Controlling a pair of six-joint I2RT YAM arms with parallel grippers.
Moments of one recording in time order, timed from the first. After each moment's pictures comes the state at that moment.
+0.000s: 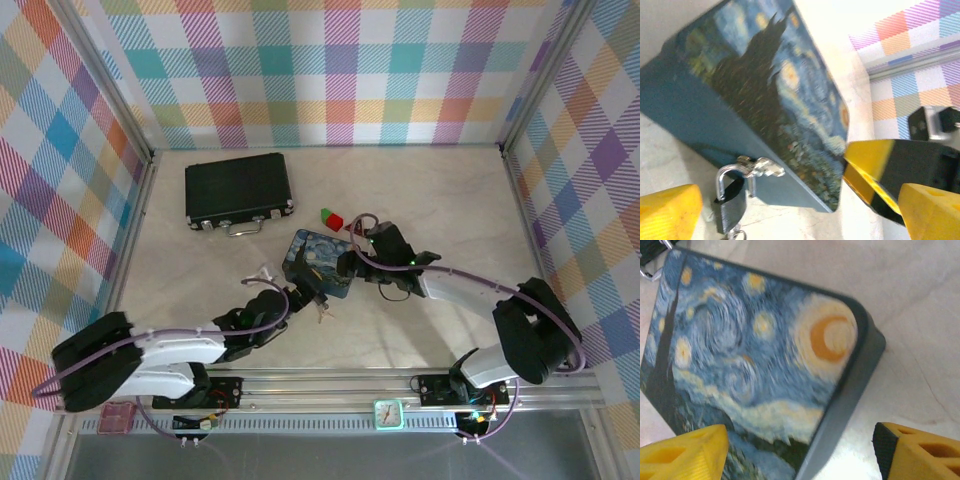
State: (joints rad) left arm -0.98 1.14 0.31 0.43 -0.40 -1.30; right arm 0.66 1.47 0.80 -0.18 -0.14 0.68
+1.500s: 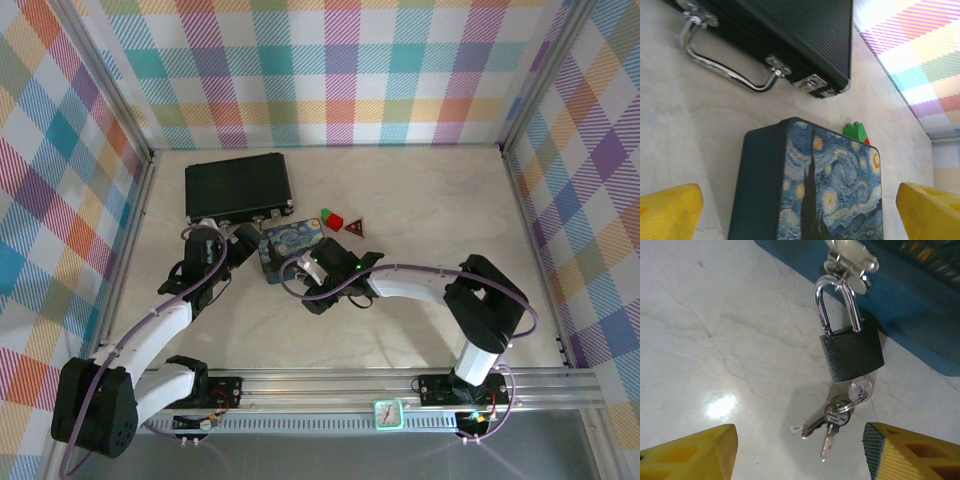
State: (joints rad) left arm -0.24 1.06 0.53 -0.03 0.07 -0.93; right arm 0.94 1.73 1.03 -0.34 -0.10 0.03
